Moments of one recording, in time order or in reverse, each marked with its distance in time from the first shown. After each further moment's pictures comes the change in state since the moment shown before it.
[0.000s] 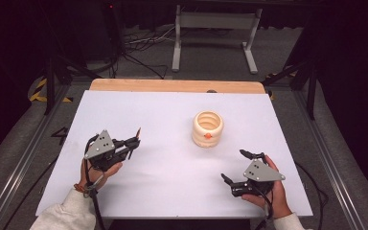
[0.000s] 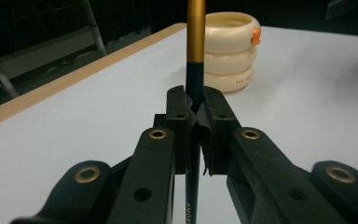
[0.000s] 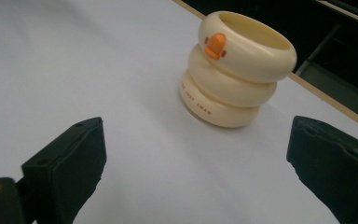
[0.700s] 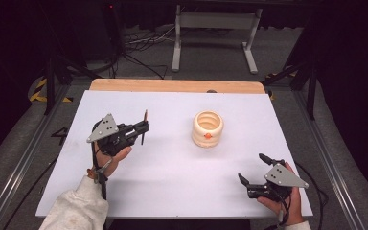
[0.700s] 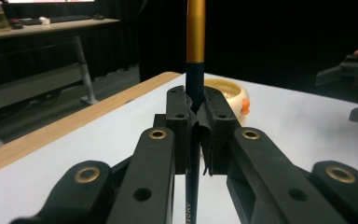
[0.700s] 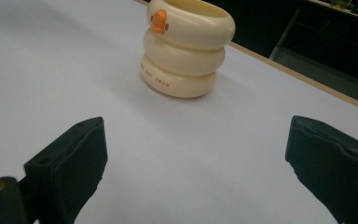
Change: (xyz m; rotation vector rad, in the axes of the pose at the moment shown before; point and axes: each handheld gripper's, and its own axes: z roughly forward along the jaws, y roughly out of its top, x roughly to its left) left arm 0.007 0.039 0.030 -0.161 -0.070 -0.035; right arm -0.017 -0.029 -0.032 -0.022 -0.100 0.111
